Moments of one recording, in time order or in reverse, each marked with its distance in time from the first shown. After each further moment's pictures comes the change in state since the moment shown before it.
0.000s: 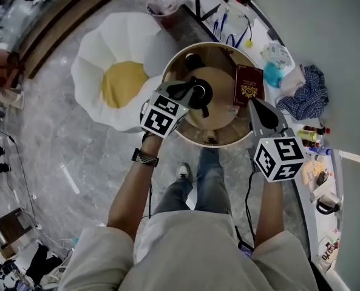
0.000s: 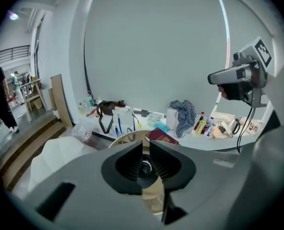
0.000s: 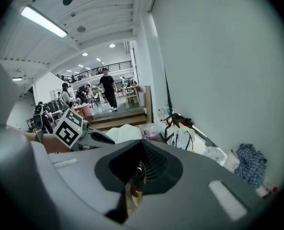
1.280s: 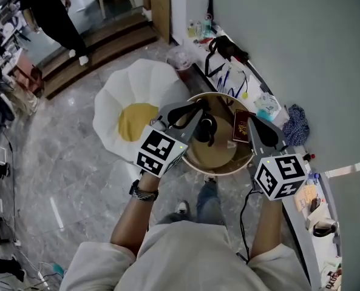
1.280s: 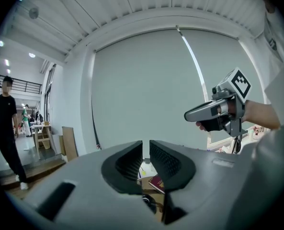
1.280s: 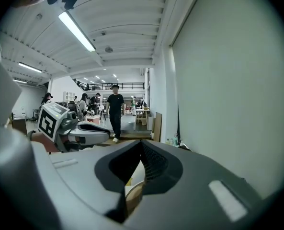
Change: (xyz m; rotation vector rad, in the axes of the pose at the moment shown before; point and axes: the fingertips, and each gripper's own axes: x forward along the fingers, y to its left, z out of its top) left arm -0.286 -0.095 0.122 0.150 -0.527 0.090; right arm -0.162 0.149 0.113 -0.180 -0.271 0.047
